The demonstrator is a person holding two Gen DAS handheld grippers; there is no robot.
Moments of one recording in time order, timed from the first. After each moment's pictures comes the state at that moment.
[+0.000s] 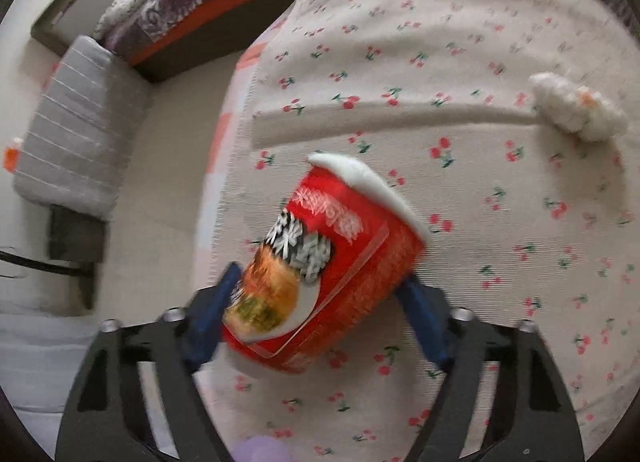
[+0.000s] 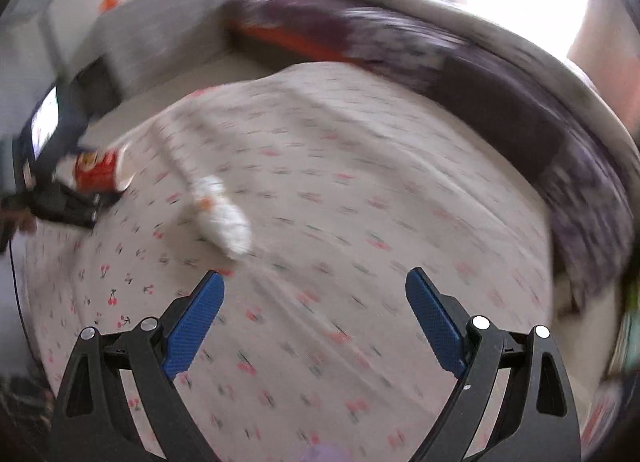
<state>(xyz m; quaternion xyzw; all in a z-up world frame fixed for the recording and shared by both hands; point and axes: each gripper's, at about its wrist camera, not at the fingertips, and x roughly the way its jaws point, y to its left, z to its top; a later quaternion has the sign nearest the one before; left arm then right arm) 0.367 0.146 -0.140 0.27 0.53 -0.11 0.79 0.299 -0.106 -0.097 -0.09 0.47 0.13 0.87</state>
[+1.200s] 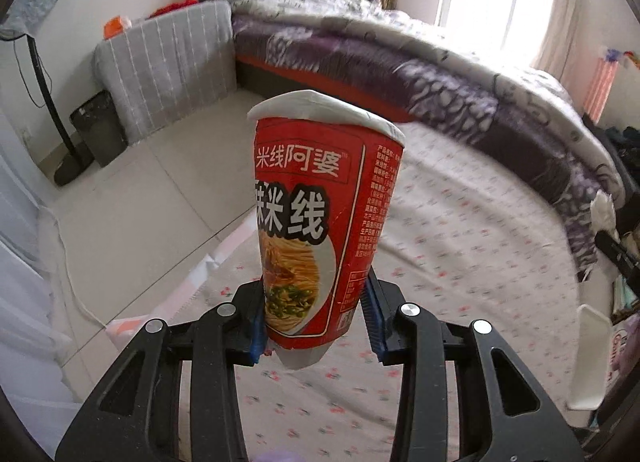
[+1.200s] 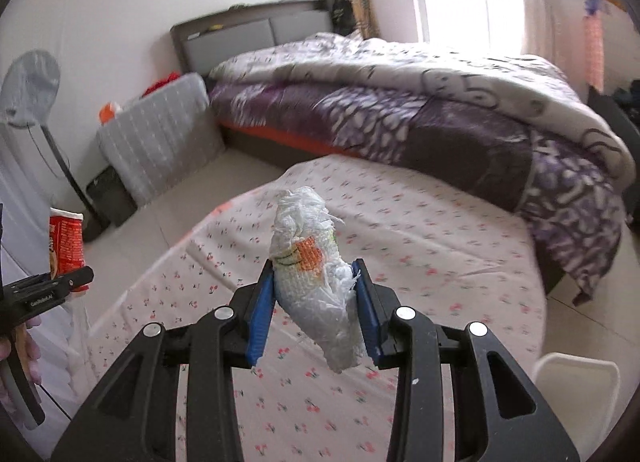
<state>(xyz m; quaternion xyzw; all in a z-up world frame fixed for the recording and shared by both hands) 0.253 0.150 0.022 -0.03 0.42 -0.01 0.91 0.237 -0.165 0.022 0.08 0.34 0.06 0.93</state>
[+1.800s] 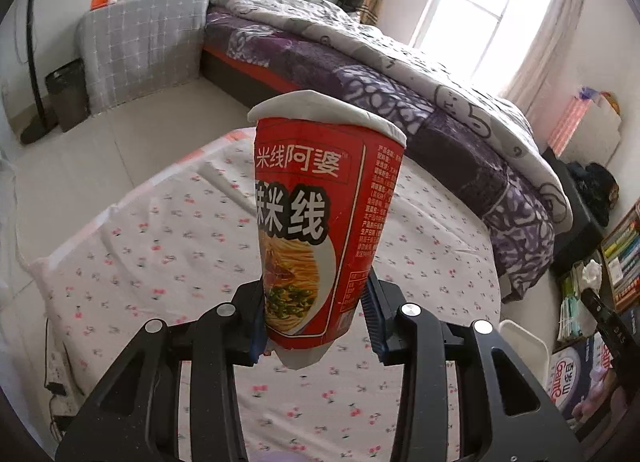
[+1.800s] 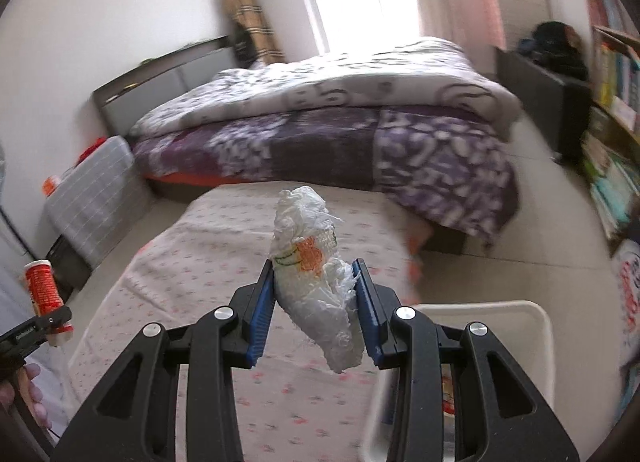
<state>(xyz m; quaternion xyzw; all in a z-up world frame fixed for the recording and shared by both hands) 0.214 0.043 0.006 -0.12 0.40 -0.06 0.91 0.145 -0.321 0.009 0.16 0.32 -0.09 0.93</state>
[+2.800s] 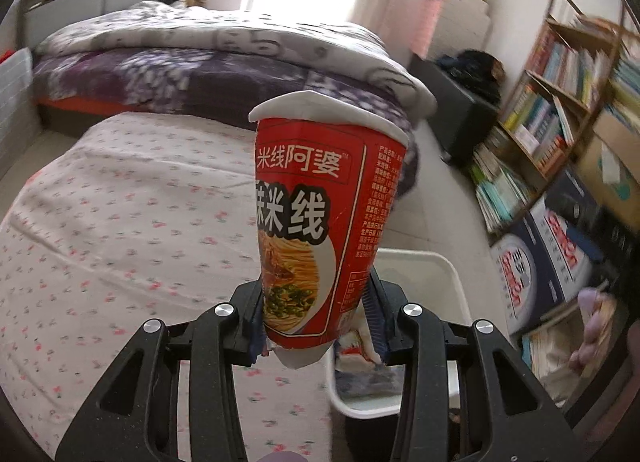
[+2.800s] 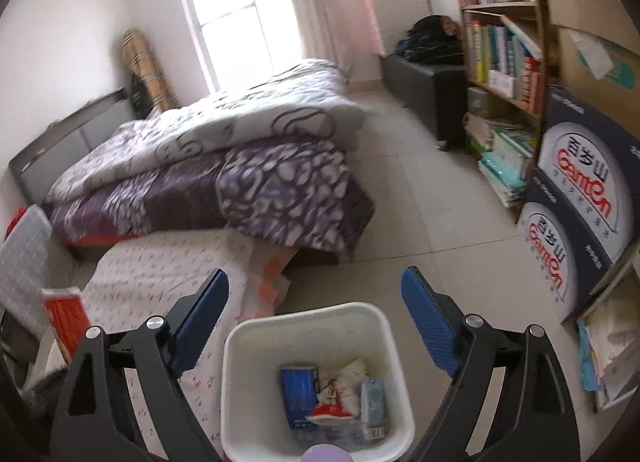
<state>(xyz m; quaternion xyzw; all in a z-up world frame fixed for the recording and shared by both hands) 0.158 -0.210 -0.023 0.01 0.40 -0.31 0.86 0.045 -0.454 0.023 0.21 0.27 -0.27 0.90</state>
